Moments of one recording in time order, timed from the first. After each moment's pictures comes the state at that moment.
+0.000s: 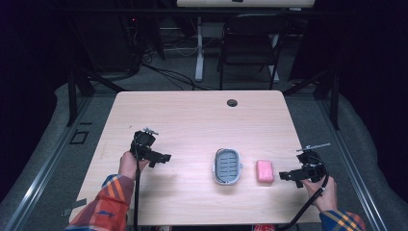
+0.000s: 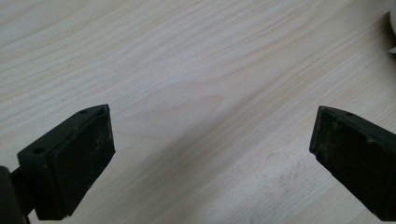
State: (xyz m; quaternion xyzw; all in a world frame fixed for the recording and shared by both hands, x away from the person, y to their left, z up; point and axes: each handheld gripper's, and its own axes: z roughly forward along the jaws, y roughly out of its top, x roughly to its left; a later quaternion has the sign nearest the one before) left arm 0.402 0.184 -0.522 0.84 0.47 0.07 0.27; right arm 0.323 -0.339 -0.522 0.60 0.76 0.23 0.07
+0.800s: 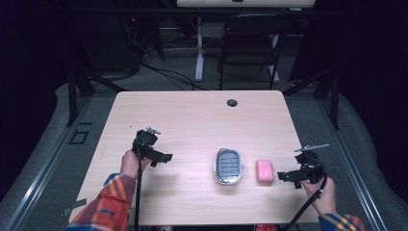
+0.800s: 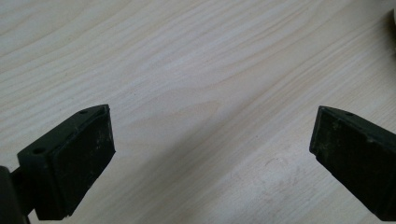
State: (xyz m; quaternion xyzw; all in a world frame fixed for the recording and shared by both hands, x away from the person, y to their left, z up) left arm 0.405 0.178 -0.522 0.84 0.46 0.08 0.27; right arm 0.315 -0.327 -0.512 0.59 0.76 0.23 0.10
